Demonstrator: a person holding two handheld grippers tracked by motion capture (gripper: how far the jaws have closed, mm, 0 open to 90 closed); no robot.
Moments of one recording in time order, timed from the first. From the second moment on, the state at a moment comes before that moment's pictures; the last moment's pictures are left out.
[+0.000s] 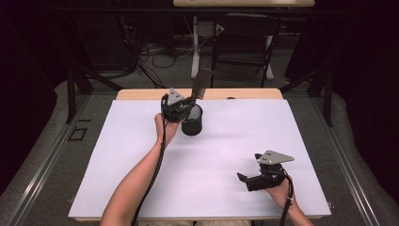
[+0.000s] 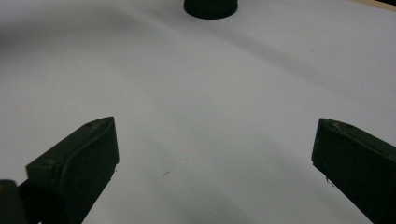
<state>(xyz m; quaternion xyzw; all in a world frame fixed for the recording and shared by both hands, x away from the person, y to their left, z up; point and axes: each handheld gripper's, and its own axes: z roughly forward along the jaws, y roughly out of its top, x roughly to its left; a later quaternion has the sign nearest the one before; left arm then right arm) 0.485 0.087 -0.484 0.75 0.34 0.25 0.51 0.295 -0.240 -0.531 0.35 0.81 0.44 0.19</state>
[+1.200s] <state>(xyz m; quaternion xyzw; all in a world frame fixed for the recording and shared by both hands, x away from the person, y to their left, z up) 0.488 0.077 -0.493 0.78 0.35 0.25 0.45 0.295 -0.239 -0.531 0.35 0.81 0.44 0.19</state>
